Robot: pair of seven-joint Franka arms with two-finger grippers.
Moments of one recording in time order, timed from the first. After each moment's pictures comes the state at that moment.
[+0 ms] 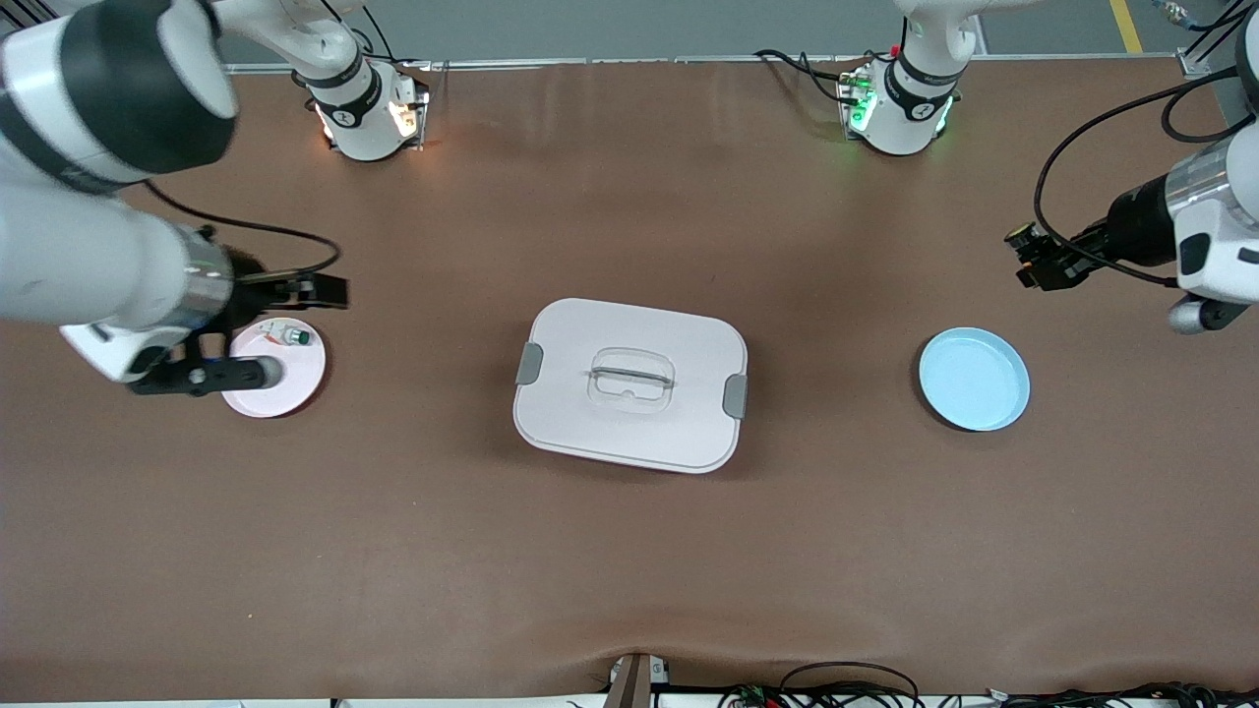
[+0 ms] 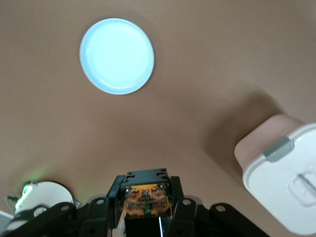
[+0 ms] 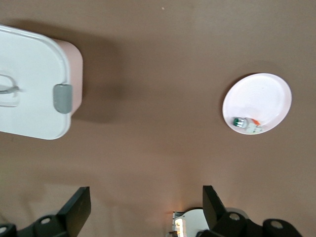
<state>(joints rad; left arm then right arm) 0.13 0.04 -0.16 -1.63 -0.16 1.51 -0.70 0.20 0.52 -0.02 -0.89 0.13 1.09 0.17</state>
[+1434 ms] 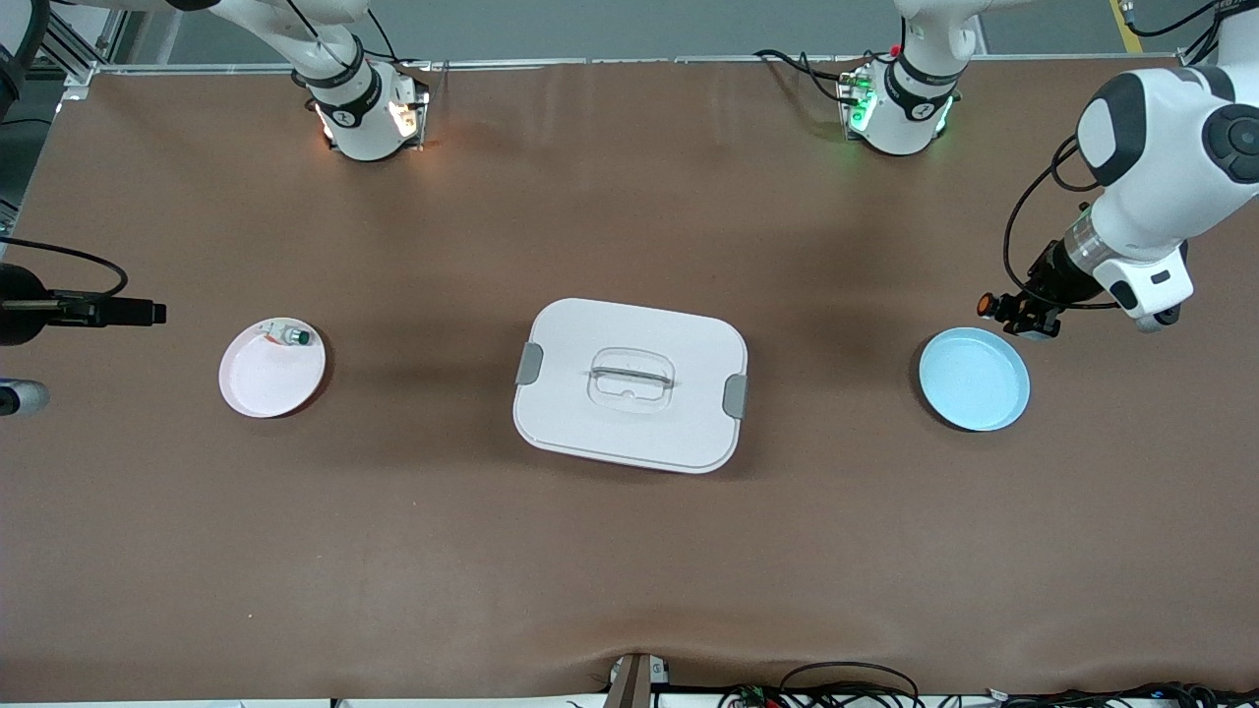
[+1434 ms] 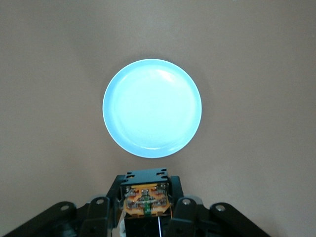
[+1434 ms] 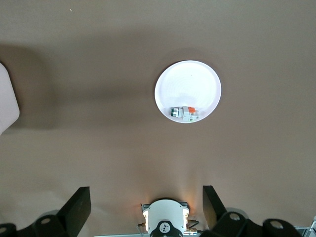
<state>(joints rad) 0.18 -0.08 -0.17 -2.26 -0.02 2.23 -1.16 -0.05 0.52 -0.02 -0.89 0.04 1.04 0.03</state>
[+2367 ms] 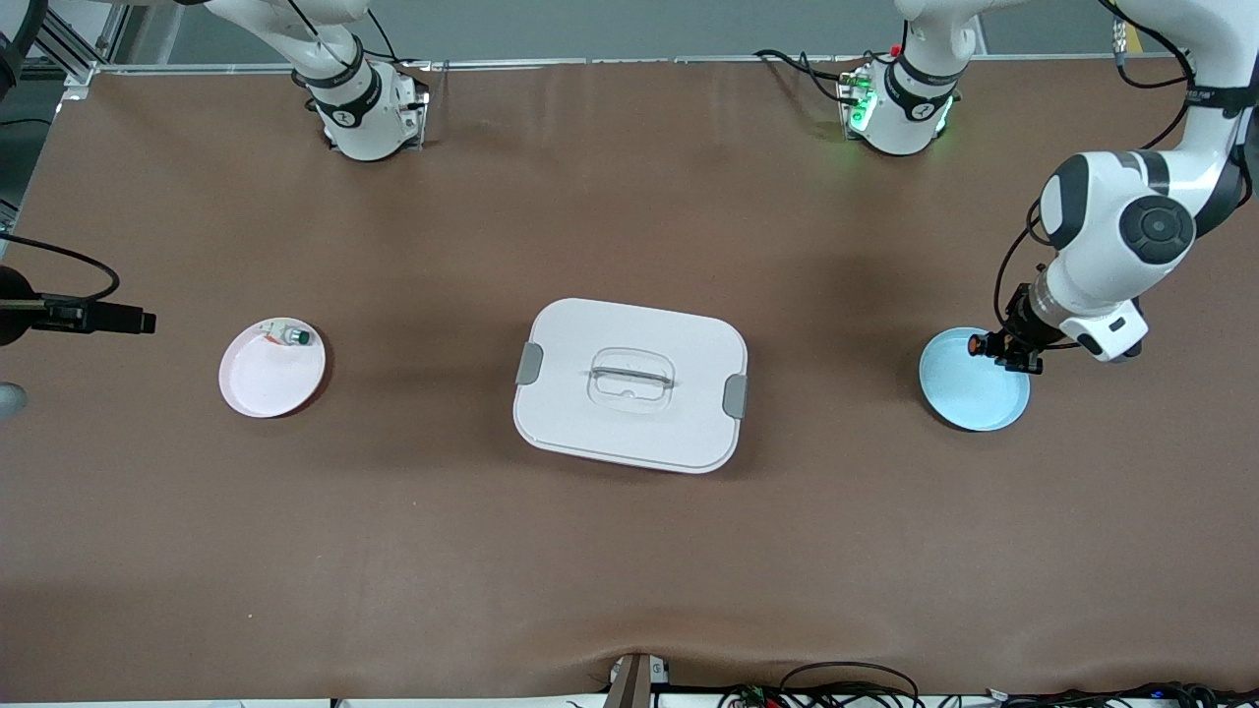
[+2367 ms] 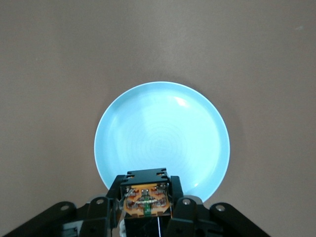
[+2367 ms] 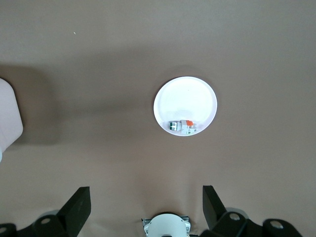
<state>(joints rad) 0.21 0.14 -0.17 -2.29 0.18 2.44 -1.49 -0.05 0.50 -0.02 -0.89 0.03 1.11 0.05</state>
